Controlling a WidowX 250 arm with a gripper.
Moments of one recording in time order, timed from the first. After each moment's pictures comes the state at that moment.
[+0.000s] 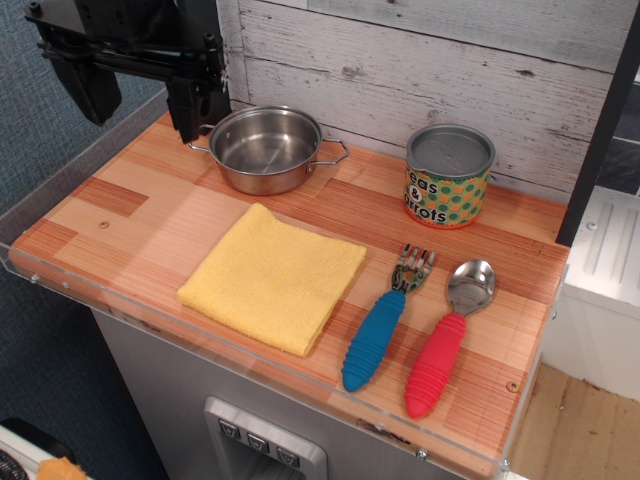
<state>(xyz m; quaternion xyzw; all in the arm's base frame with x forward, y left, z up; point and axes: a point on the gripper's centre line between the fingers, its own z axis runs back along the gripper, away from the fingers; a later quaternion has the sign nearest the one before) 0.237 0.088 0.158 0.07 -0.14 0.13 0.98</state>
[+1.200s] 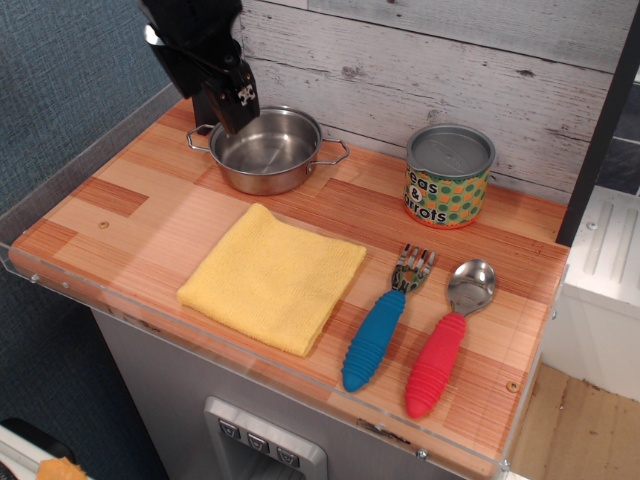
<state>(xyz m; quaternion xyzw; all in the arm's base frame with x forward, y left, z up) 0.316 0.098 0.118 0.03 -0.18 -0.20 0.96</state>
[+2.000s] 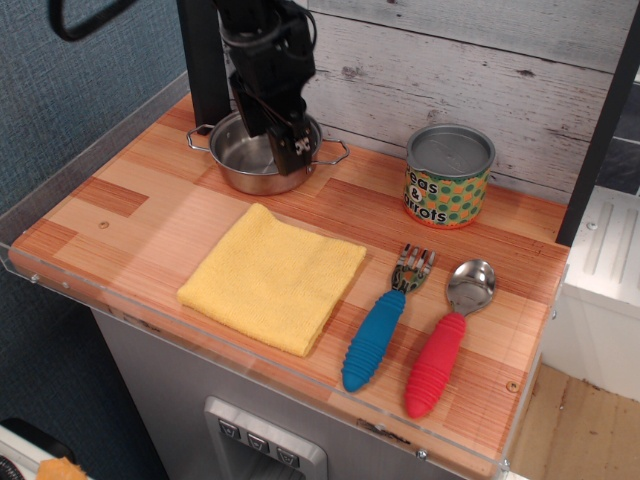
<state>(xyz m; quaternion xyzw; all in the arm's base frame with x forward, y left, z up) 0.353 0.077 0.058 0.03 -0.11 -0.27 0.96</state>
